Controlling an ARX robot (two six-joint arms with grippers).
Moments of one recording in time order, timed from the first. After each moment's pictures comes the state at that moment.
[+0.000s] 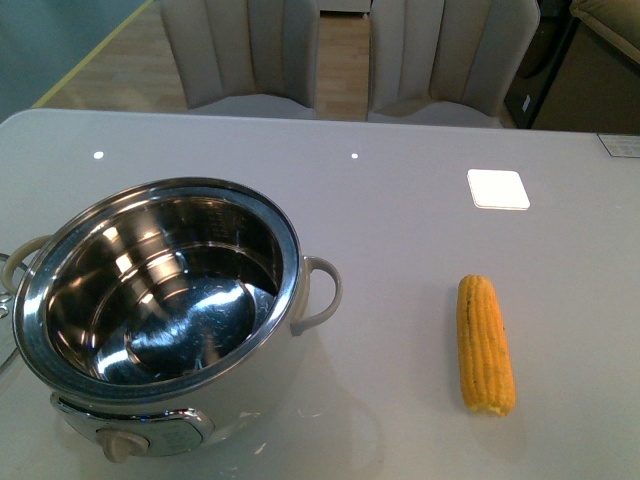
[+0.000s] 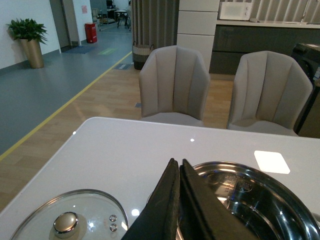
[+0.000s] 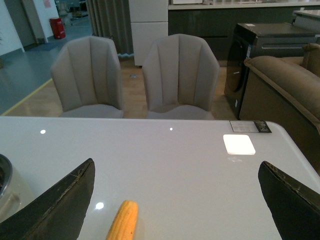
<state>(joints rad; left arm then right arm) 0.00 0.01 0.01 0.00 0.00 0.00 0.00 0.00 0.02 0.00 0.00 0.00</state>
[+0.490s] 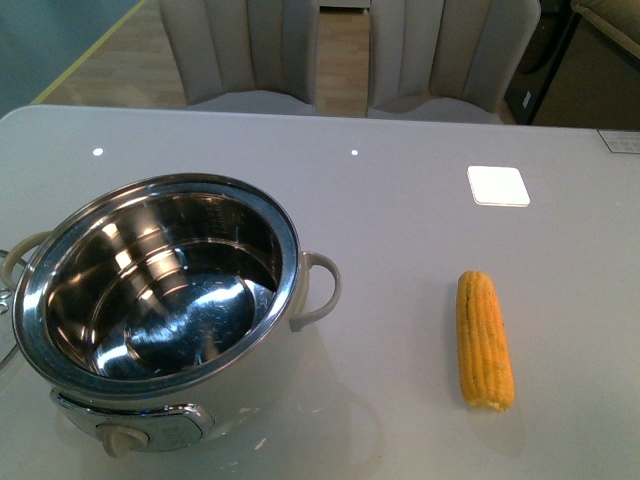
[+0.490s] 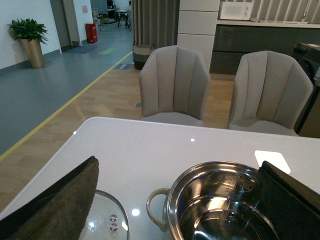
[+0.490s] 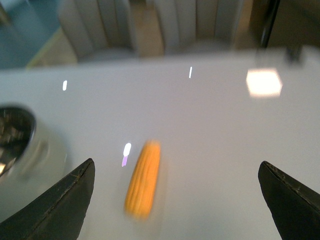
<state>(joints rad) 0.00 0.01 0.01 0.00 0.00 0.00 -0.02 0.13 0.11 -0.24 -0.10 0.09</state>
